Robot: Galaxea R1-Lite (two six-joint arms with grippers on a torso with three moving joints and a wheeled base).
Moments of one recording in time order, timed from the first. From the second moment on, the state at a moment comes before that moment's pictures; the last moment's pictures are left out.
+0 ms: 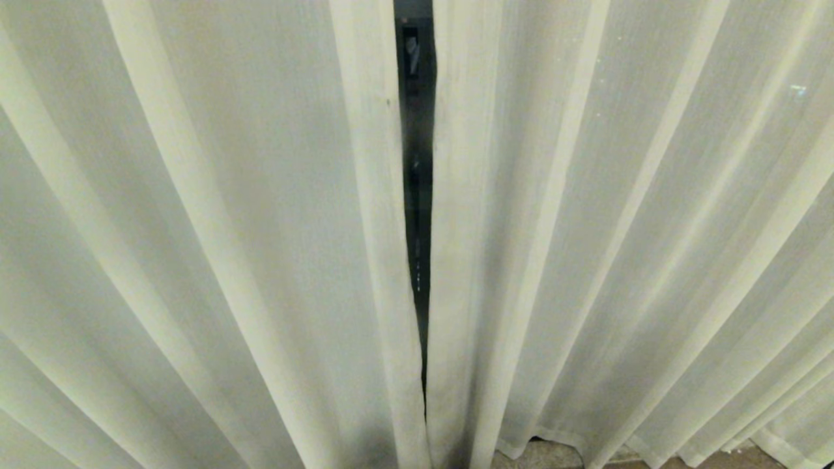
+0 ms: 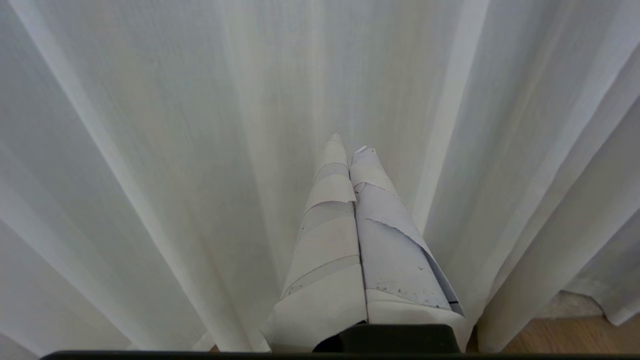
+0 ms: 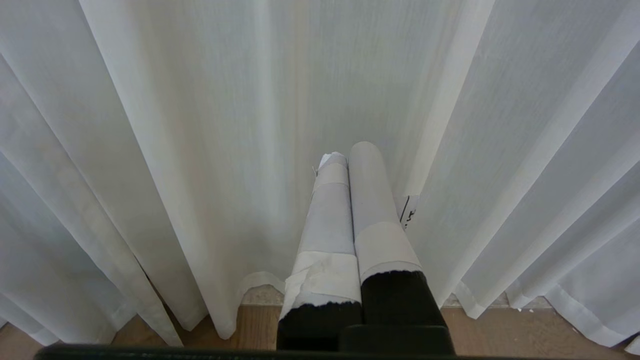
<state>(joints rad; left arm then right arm) 0.00 0.00 0.00 0.00 0.00 0.02 0.01 0.00 0.00 0.01 0.02 -0.05</state>
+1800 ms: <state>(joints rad) 0.00 0.00 0.00 0.00 0.00 0.02 0.01 0.00 0.00 0.00 -0.01 0.01</state>
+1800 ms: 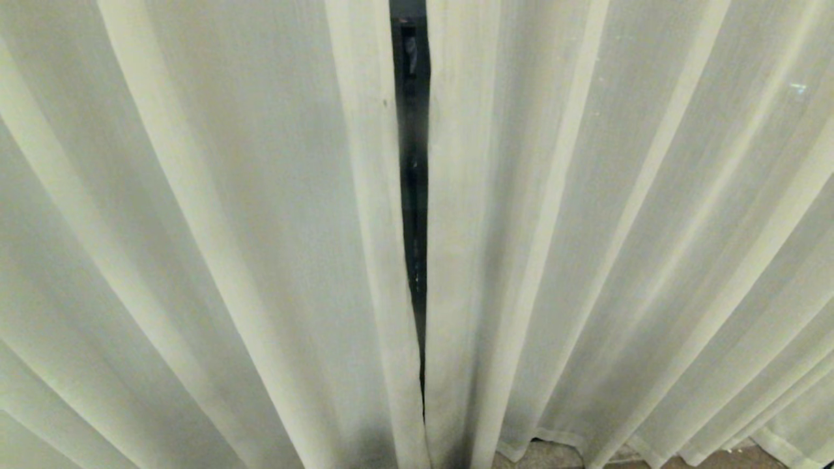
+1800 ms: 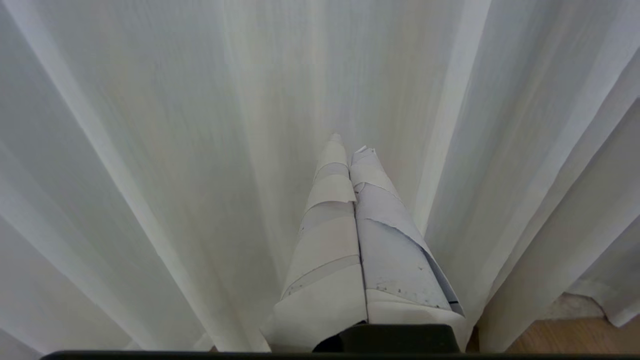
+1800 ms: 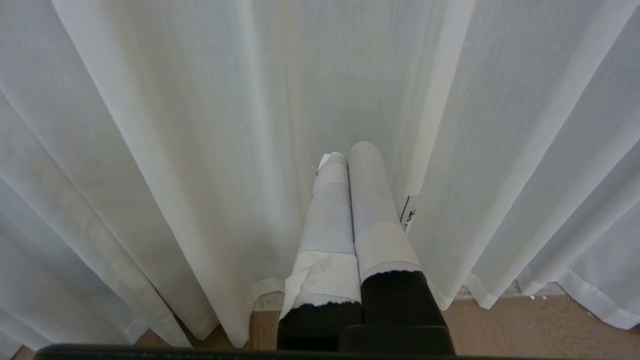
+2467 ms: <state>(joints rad) 0.00 0.00 0.00 0.00 0.01 0.01 0.01 0.00 0.00 0.00 -0.01 0.01</state>
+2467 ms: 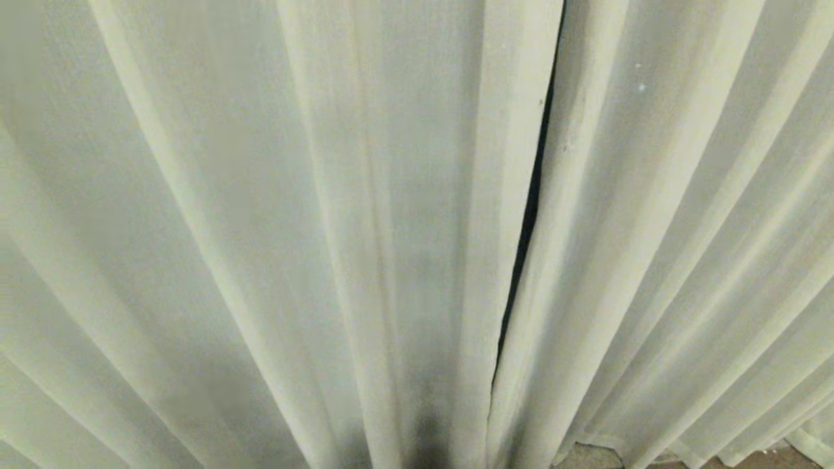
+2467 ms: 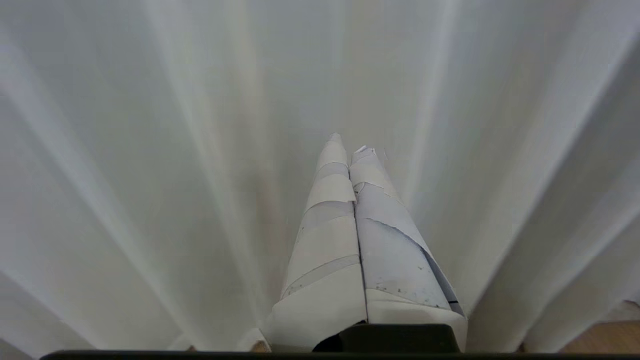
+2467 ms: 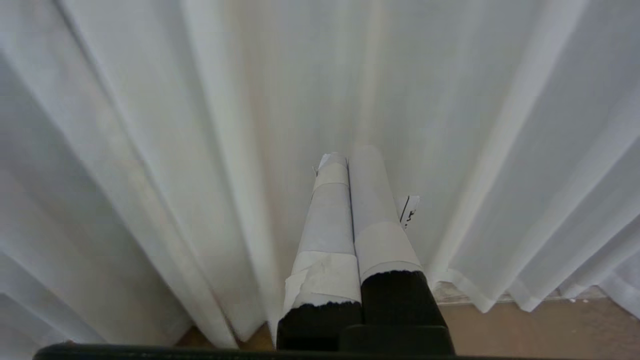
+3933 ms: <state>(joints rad) 0.00 0.00 0.00 0.00 0.01 0.01 0.01 0.00 0.00 0.00 -0.01 0.01</state>
